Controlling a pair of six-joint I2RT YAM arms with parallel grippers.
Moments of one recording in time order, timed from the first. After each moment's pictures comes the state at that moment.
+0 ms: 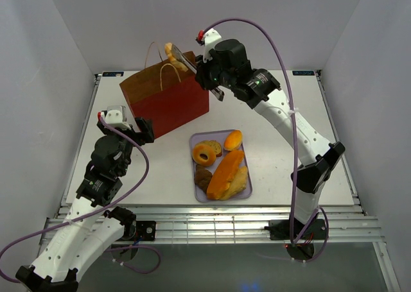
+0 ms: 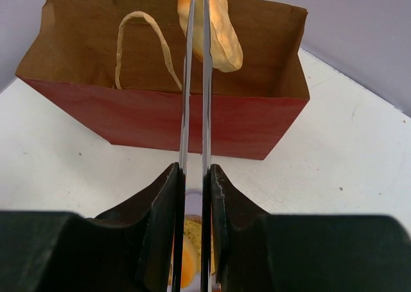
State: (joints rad) left arm -0.46 0.63 0.75 -0.17 -0.39 -0.18; right arm 0.77 1.82 2.16 -0.70 0.06 0.05
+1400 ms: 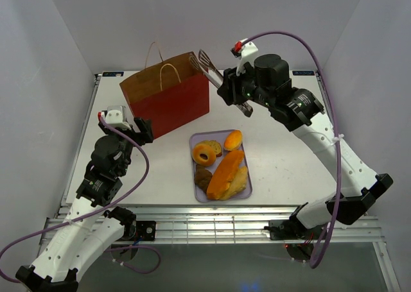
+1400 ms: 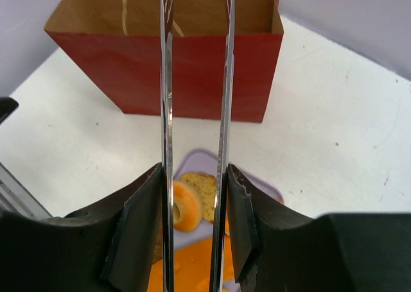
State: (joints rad) left arm -0.46 0.63 0.75 -0.17 -0.38 -0.18; right arm 0.72 1.45 1.80 -0.67 -0.01 0.10
